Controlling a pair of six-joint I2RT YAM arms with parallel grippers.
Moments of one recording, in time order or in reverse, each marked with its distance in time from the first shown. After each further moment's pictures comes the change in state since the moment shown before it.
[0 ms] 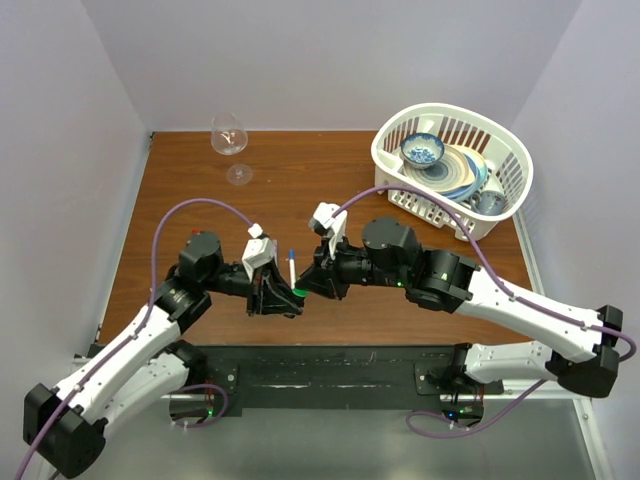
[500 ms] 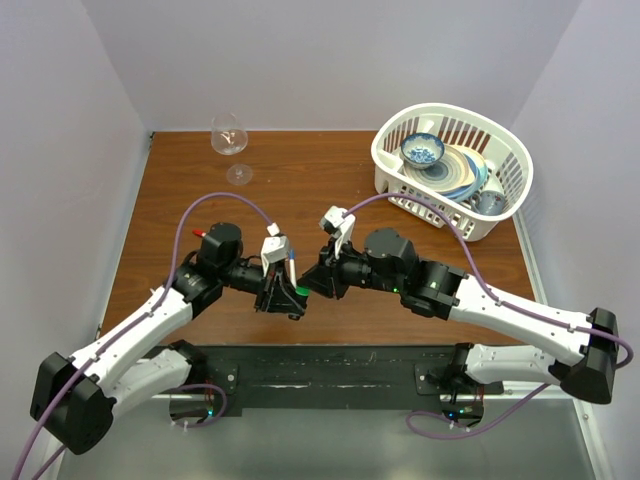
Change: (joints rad) left arm -0.005 0.165 0.044 -0.149 -0.014 0.112; right arm -0.046 -0.029 -0.230 0.236 0.010 0.130
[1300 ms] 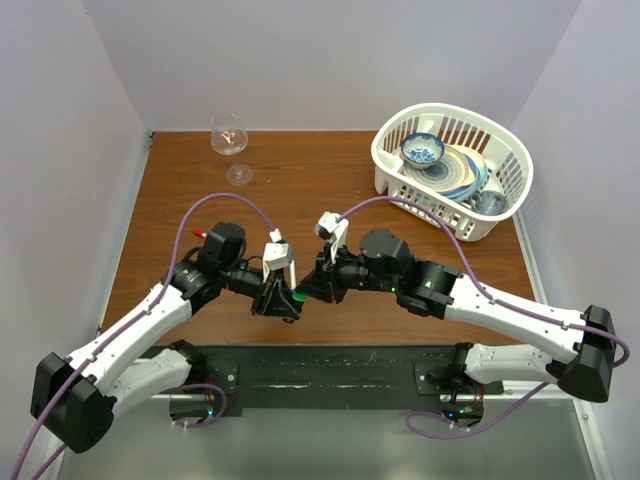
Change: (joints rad) left arm 0.000 0.015 0.071 -0.250 -0.041 0.224; right arm -0.007 0.021 -0.022 0.004 -0.077 -0.020
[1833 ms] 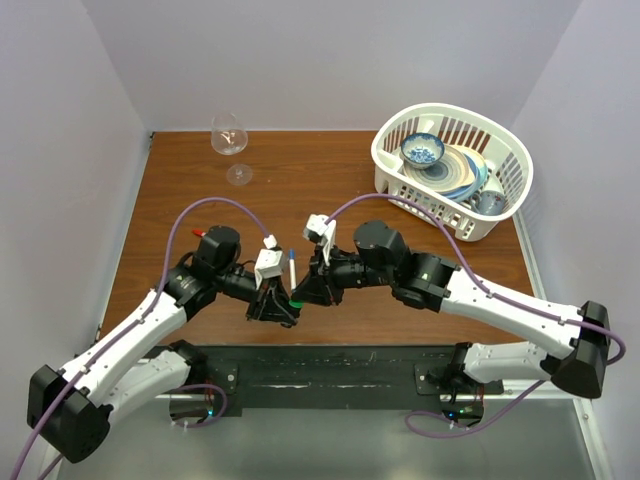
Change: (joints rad) left arm 0.000 -0.065 -0.017 -0.006 0.075 0.056; right arm -0.010 0.049 0.083 -0.075 -0.166 -0.080
